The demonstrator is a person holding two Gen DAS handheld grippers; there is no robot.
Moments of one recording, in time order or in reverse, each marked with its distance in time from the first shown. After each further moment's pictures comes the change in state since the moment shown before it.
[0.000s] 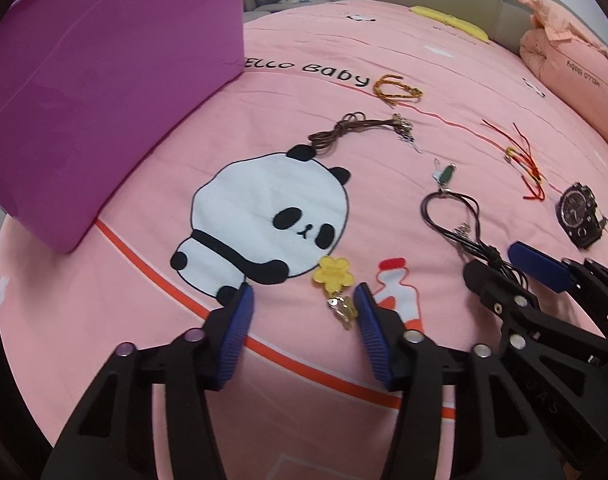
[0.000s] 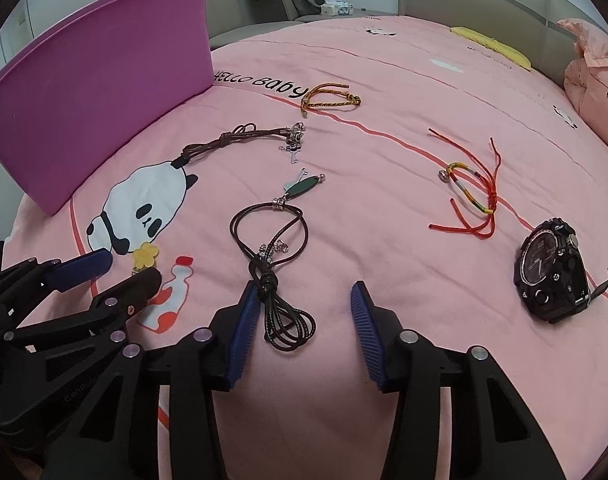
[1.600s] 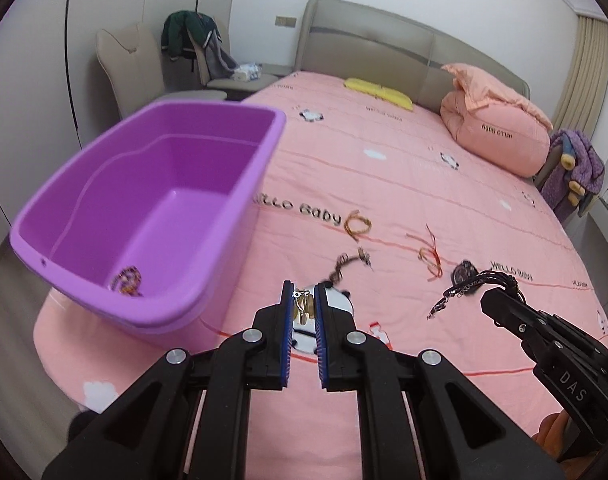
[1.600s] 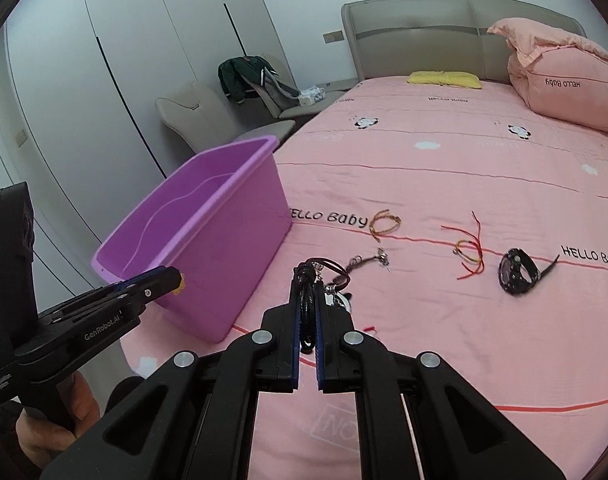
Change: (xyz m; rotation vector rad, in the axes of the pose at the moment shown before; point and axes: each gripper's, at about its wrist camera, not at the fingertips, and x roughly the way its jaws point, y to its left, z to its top) left arm -0.183 0.137 0.075 0.079 -0.221 -0.281; right arm -0.201 0.117 0.048 0.292 -0.297 0.066
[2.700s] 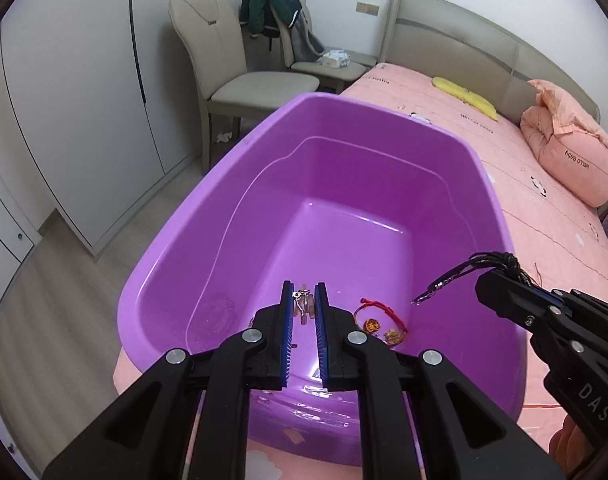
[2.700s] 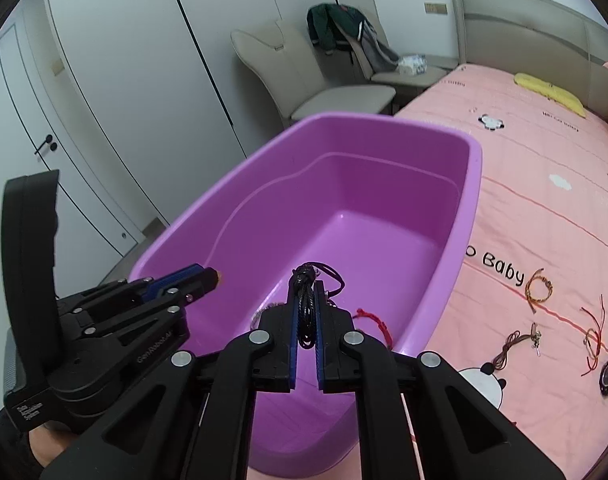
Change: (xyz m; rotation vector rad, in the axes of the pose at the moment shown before) left arm 0.043 0.185 0.061 -0.113 0.093 0.200; right arm 0.166 0.186 0.075 -0.203 0.213 0.135
